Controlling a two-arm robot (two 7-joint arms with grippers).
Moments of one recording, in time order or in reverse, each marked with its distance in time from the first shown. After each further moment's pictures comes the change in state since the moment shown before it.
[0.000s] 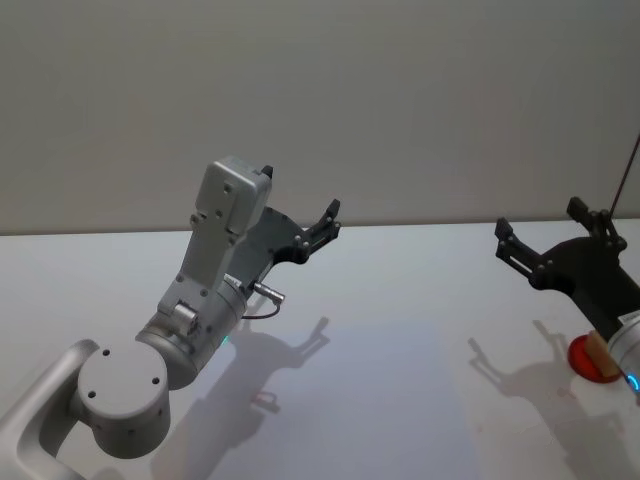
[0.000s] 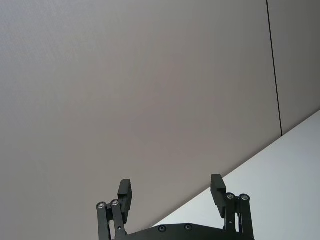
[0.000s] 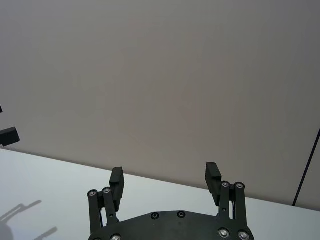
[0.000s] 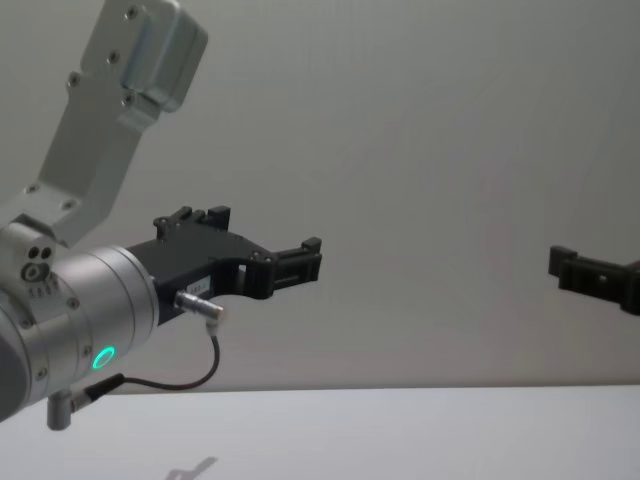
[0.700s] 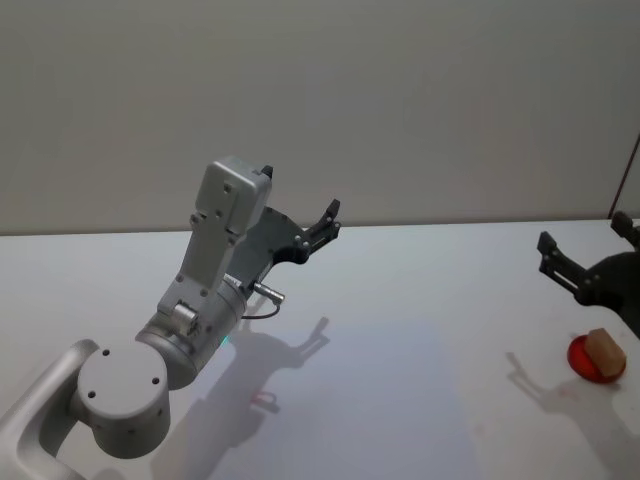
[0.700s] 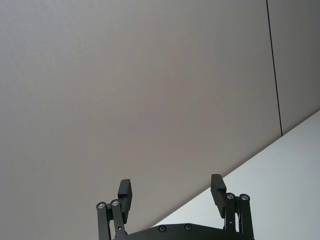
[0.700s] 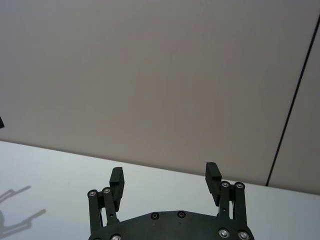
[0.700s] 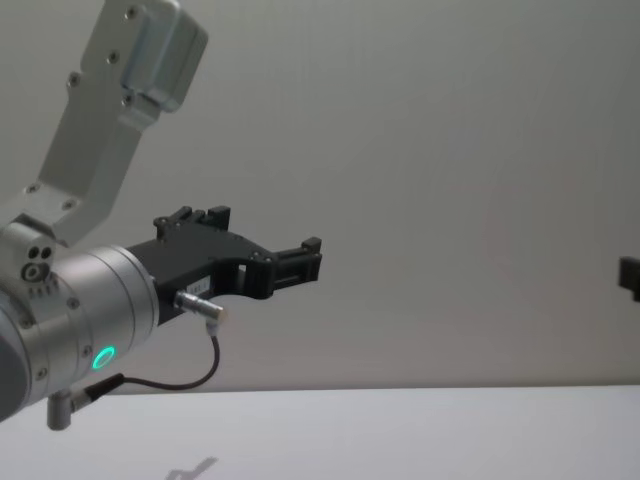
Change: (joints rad) left arm 0.000 0.000 0.000 0.000 0.000 0.000 0.000; right arm -0.088 0.091 0.063 -0.083 0.072 0.033 -0.015
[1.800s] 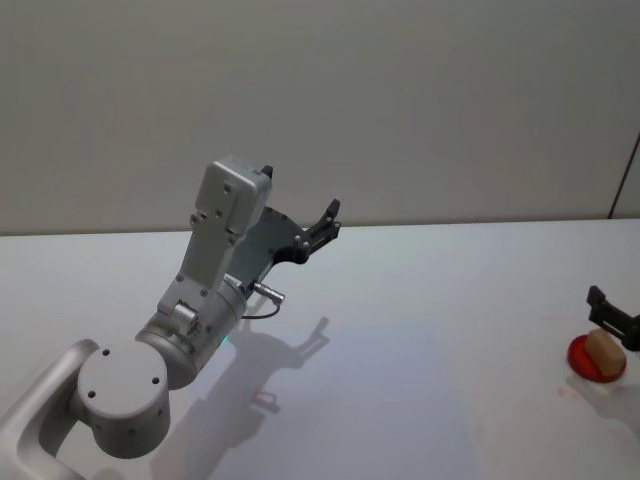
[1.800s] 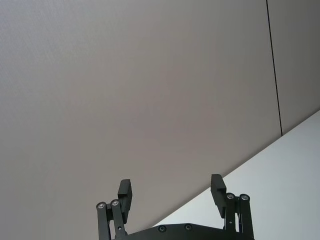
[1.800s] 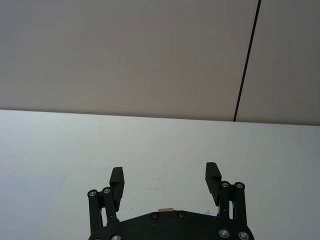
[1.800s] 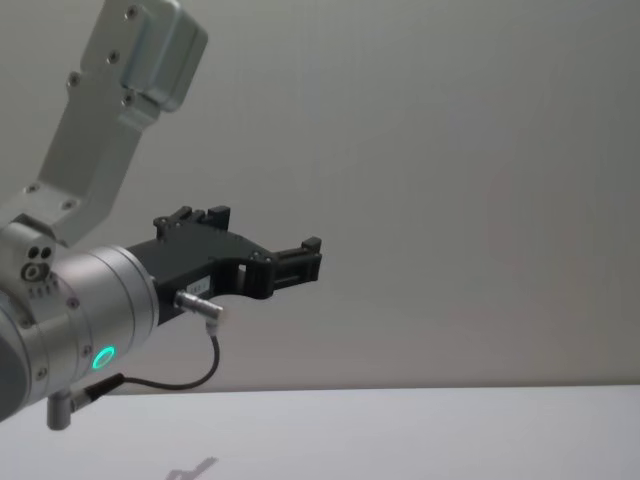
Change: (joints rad) left arm 0.000 0.000 0.000 0.000 0.000 0.000 0.000; right arm -0.048 0.057 0.068 0.091 0.111 0.071 -0.001
